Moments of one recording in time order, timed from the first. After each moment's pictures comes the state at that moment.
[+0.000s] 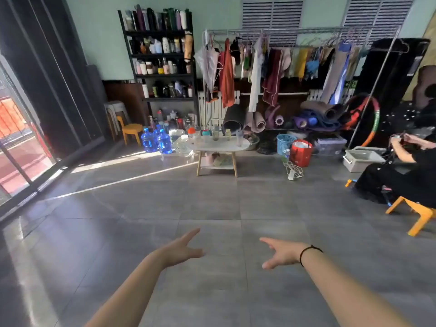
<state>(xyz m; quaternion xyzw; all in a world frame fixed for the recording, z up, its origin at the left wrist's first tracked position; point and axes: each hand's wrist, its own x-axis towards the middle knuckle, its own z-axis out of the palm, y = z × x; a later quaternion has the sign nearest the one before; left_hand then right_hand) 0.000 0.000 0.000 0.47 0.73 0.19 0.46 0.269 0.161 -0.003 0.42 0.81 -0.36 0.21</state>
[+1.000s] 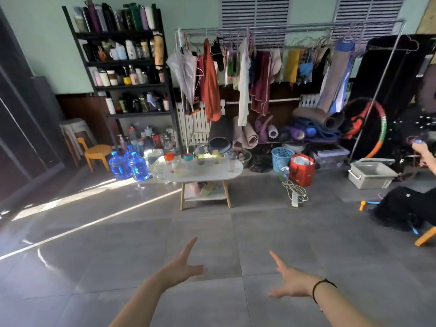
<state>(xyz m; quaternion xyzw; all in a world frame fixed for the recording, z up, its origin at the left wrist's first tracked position) -0.225 0.446 -0.044 0.48 0.70 0.25 0.46 0.082 0.569 -0.064 0.48 0.76 -0.42 0.13</state>
